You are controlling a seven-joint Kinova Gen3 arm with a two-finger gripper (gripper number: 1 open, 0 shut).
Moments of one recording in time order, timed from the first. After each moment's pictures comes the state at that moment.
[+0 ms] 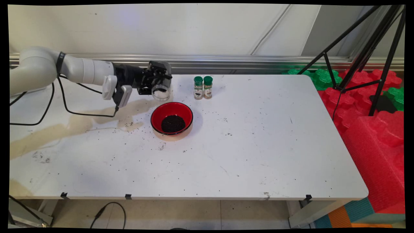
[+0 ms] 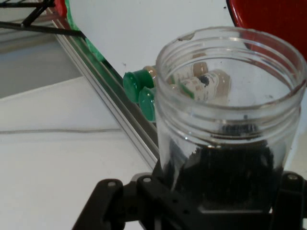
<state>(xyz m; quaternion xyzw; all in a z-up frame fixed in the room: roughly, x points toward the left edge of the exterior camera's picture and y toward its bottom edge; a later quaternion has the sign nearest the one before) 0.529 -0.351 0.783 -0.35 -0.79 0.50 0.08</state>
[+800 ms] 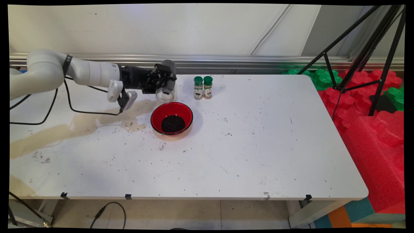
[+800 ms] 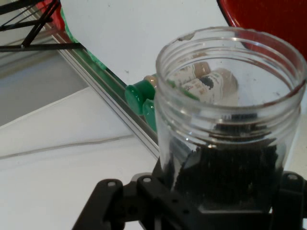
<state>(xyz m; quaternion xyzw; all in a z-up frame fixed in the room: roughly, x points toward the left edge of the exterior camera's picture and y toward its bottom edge) 0.513 -0.355 0.777 -0.40 -0.76 0.51 0.04</state>
